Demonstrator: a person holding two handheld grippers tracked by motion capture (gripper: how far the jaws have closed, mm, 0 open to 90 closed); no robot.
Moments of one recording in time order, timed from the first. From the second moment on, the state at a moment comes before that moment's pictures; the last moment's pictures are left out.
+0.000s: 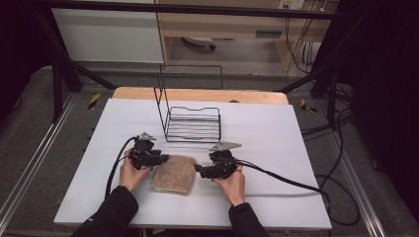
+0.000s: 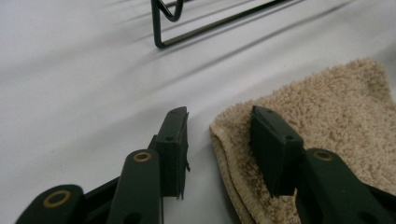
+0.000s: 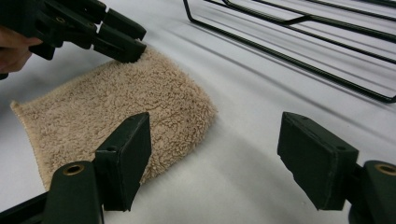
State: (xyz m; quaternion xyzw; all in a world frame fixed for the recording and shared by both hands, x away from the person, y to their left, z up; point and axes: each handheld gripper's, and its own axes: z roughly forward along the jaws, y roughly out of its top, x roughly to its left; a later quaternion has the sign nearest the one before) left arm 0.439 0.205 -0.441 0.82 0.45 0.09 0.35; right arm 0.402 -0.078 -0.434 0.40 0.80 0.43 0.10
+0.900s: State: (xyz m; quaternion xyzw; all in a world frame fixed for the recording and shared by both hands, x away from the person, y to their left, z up) left arm 0.435 0.198 -0.444 0.82 0.44 0.08 0.35; right arm 0.423 -0.058 -0.454 0.44 0.78 0.43 0.07
